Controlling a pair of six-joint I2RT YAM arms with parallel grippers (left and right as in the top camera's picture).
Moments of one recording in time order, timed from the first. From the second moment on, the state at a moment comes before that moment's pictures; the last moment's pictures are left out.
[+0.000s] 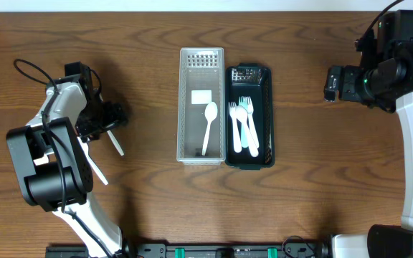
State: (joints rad) left arm 0.23 2.00 1.32 -0.88 0.07 -0.24; right arm -0.03 1.58 1.77 -1.39 -0.03 0.12
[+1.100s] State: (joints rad) left arm 0.23 2.01 1.32 -0.88 -0.01 -0.23; right arm -0.03 1.58 1.77 -1.39 -0.05 0.12
